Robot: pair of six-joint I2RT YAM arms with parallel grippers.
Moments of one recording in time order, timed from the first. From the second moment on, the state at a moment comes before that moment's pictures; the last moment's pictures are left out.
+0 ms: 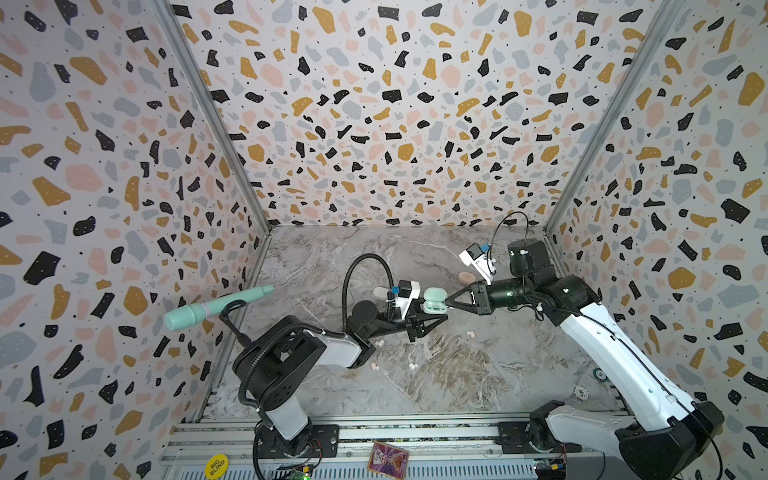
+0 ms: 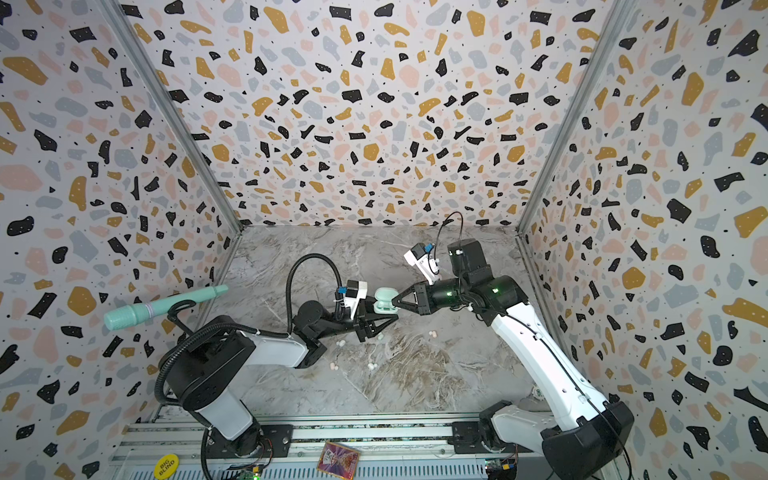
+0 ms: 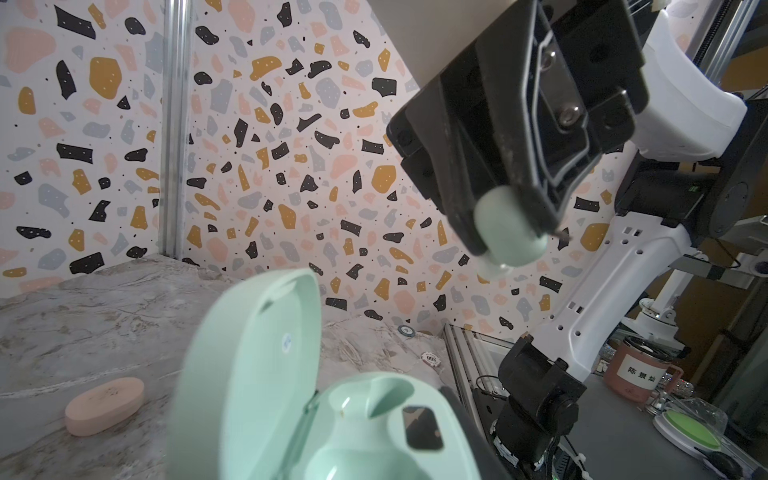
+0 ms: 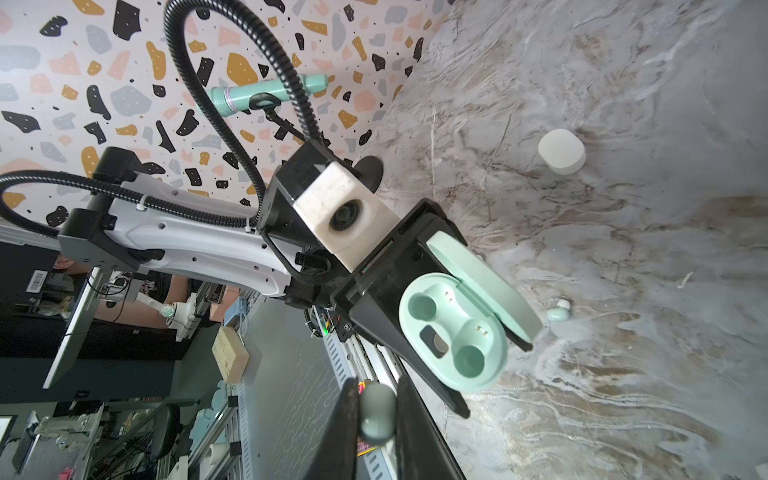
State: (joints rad) left arm -0.74 1.67 0.59 1.35 0.72 -0.41; right arm 0.46 1.18 1.25 -0.79 -0.87 0.23
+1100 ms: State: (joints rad) left arm -0.77 1.58 0.59 1.30 0.72 -0.34; right arm 0.50 1.21 1.22 -0.72 -0.85 0.25
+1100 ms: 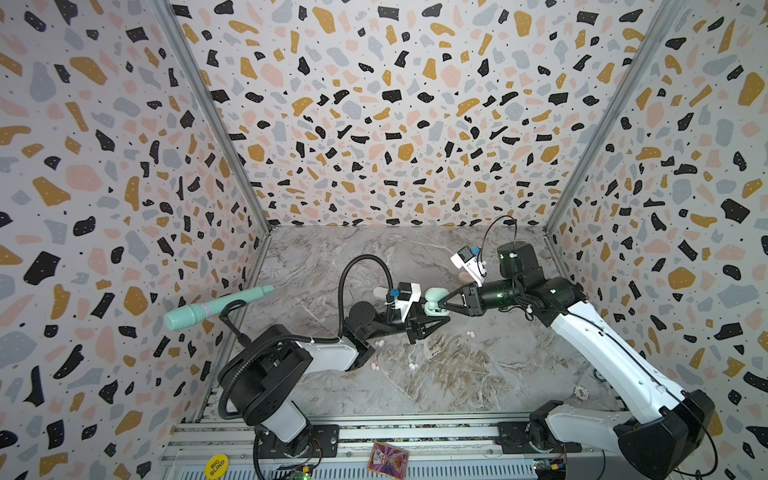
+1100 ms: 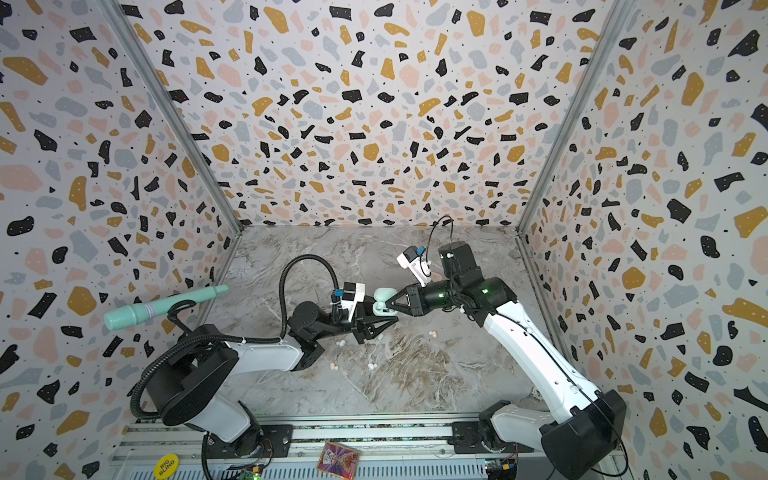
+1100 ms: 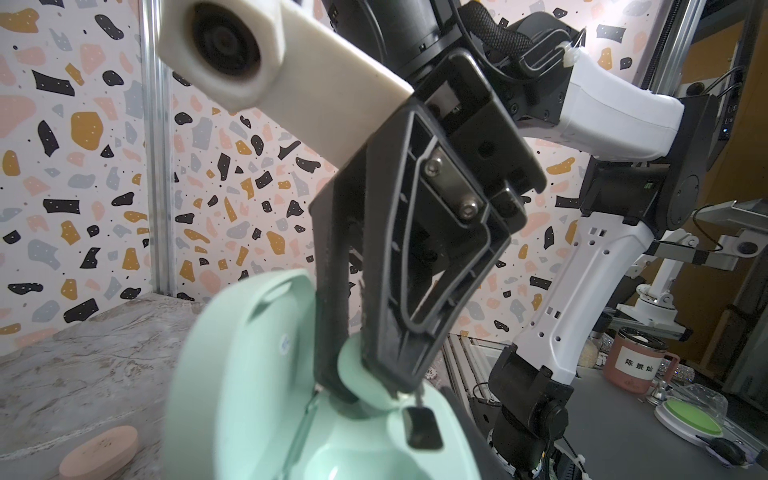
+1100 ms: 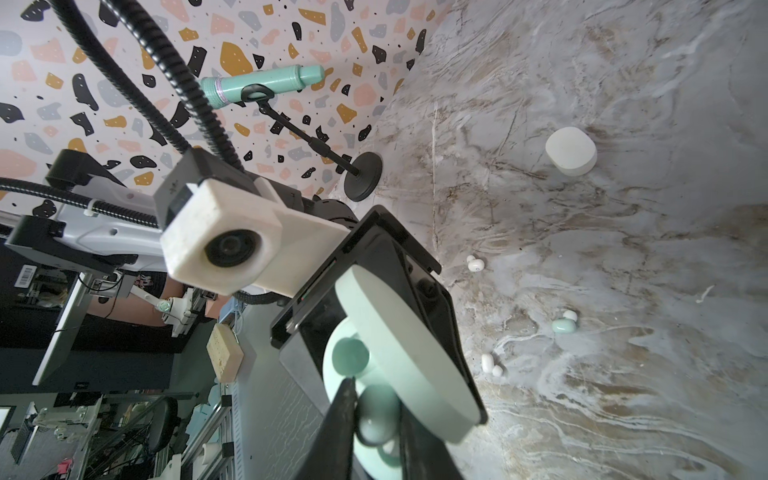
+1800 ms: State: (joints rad) left arm -0.77 1.58 0.59 1.29 0.70 -0.35; right arm 0.53 1.24 1.30 -0.78 -0.81 0.23
